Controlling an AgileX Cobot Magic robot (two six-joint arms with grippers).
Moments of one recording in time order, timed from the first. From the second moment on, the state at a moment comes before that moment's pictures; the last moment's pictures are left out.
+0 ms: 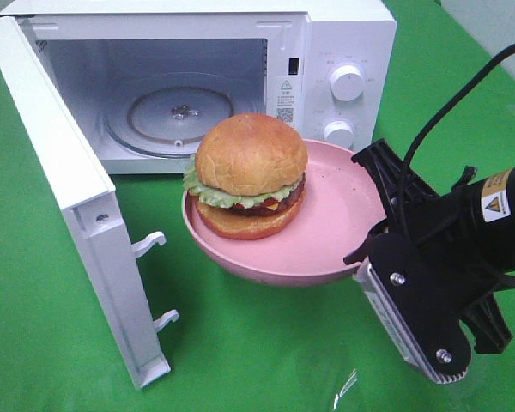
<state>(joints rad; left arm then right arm) 0.01 -0.01 -0.52 -0.08 1.09 0.02 0.66 1.27 -0.58 0.09 0.27 -1.64</state>
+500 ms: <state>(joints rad) 0.01 -0.01 -0.52 -0.08 1.09 0.02 0.66 1.39 -0.68 0.07 0.26 -1.63</state>
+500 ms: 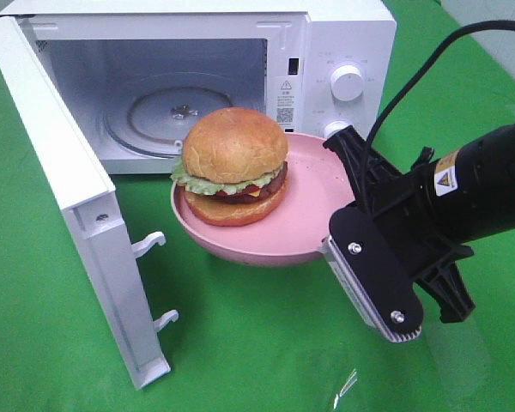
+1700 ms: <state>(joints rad) 0.01 -0.01 -0.52 -0.08 1.09 0.02 0.67 1.66 -0.96 0.07 0.28 -1.56</state>
